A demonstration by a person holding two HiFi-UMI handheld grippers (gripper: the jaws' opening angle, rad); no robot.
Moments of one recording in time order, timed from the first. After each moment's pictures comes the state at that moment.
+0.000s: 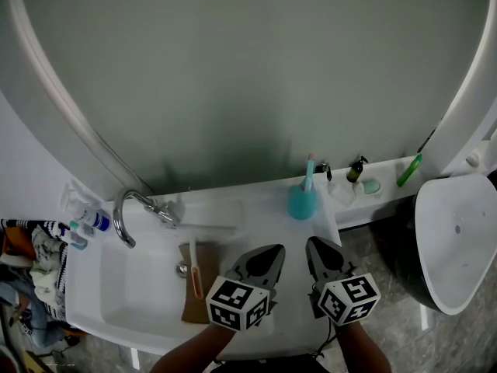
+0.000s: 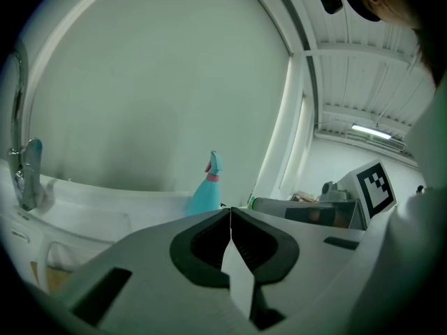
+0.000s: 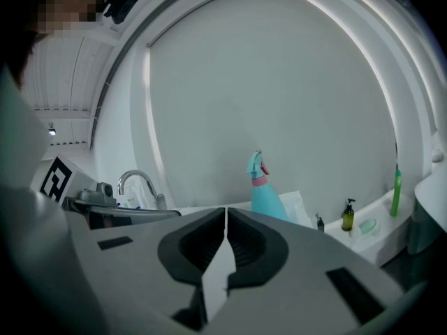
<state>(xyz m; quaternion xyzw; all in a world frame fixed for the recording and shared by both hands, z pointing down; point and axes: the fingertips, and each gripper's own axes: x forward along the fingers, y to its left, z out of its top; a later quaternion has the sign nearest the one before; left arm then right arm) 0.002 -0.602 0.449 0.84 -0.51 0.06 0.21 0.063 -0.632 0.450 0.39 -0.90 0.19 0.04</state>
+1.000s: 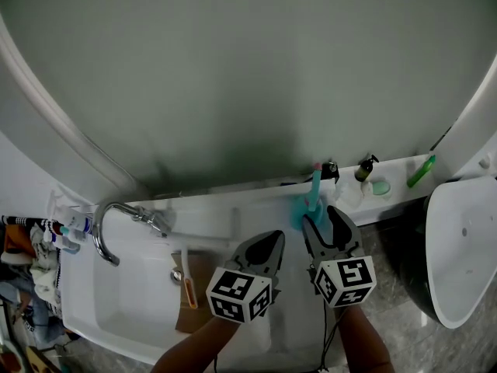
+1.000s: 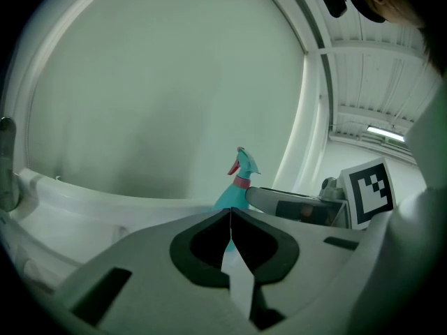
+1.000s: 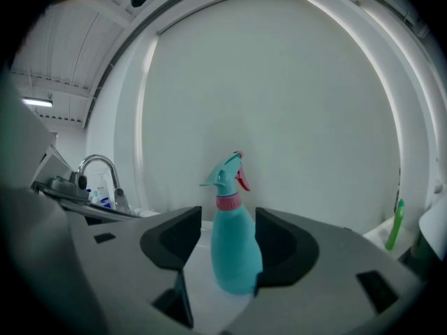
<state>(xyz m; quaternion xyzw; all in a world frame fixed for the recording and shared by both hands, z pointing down) -0.016 -0.690 0.478 0.81 -0.55 0.05 0.22 0.051 -0.748 0.468 0.43 -0.89 0.11 0.05</state>
